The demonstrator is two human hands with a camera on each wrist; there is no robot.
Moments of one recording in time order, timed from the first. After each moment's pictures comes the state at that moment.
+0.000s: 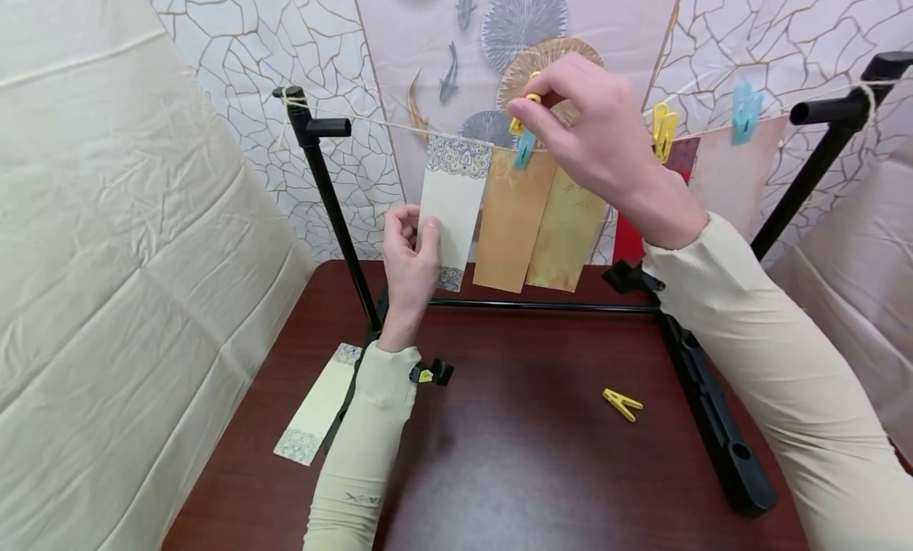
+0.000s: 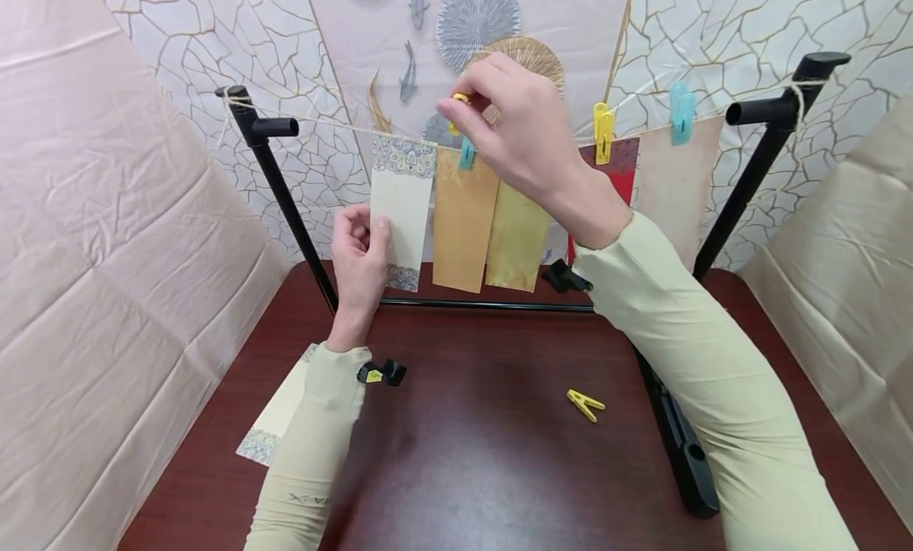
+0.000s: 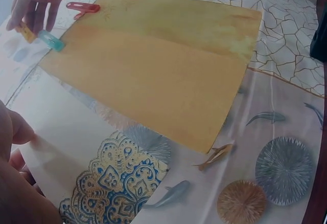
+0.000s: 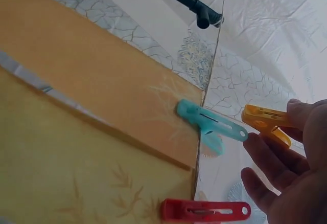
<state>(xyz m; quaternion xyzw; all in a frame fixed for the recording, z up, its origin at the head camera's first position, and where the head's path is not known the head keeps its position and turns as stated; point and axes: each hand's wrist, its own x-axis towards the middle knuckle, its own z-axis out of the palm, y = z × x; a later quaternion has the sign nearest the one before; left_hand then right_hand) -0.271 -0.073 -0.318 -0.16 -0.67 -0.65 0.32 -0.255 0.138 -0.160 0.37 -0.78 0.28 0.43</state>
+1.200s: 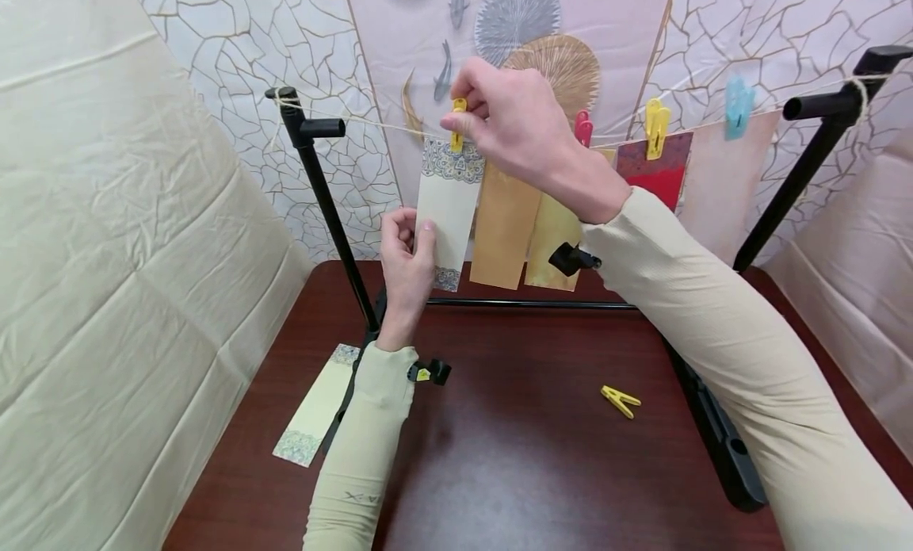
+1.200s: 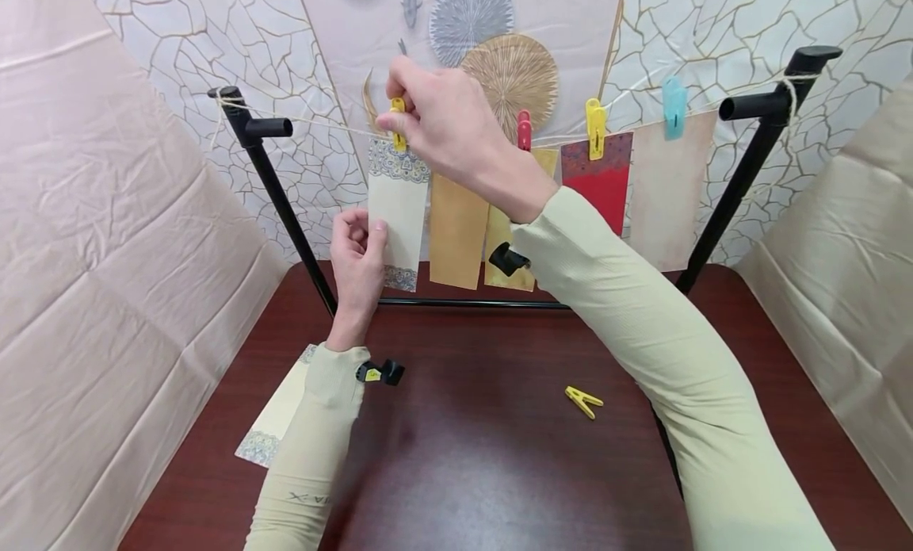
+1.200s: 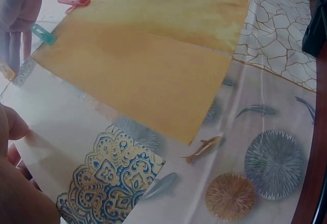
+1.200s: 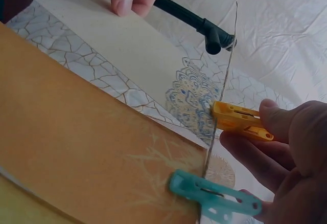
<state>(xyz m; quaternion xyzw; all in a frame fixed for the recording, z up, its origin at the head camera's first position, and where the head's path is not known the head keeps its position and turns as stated) -0.279 -0.074 -0.329 -0.18 -0.65 -0.66 0.32 -0.268 0.086 -0.147 0.32 -0.87 0.22 0.30</state>
